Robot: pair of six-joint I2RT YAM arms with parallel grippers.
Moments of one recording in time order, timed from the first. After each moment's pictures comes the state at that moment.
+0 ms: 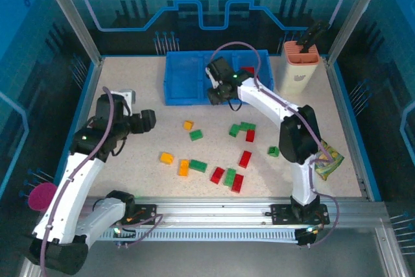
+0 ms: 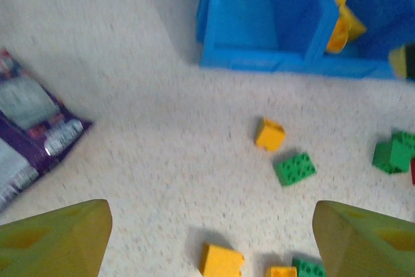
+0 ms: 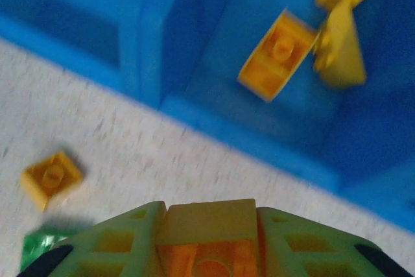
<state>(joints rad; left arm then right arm) -0.17 0.89 0.99 -0.87 0.00 -0.33 0.59 2.07 1.86 -0.82 0.10 0.13</state>
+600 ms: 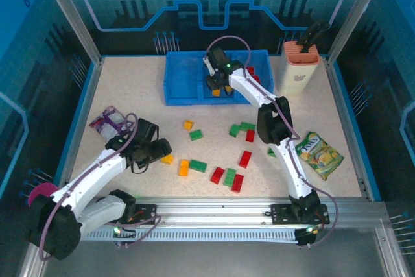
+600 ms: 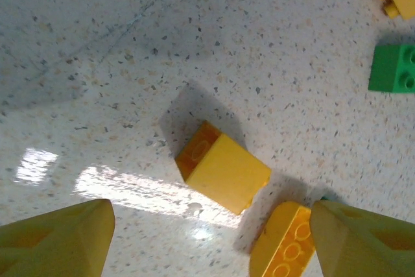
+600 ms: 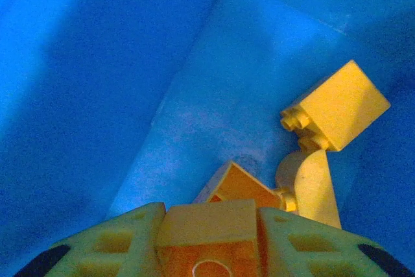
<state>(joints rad) -0.38 1.03 0.64 -0.78 0.01 -0.92 0.50 2.52 2.36 -0.84 0.10 0.00</state>
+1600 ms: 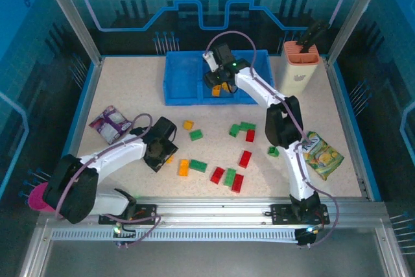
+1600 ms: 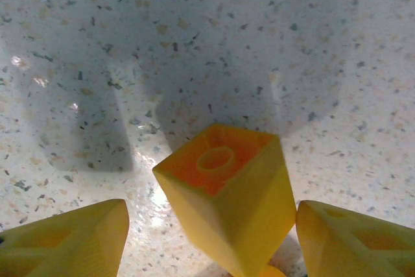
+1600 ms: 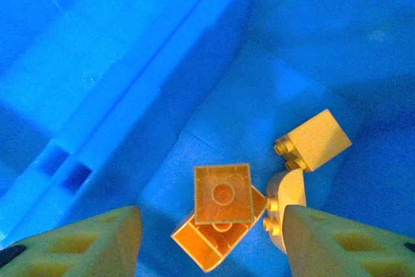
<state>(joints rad) -0.48 1.34 0.70 -0.74 -0.04 -1.40 0.49 2.32 2.15 -0.69 0.03 -0.11</state>
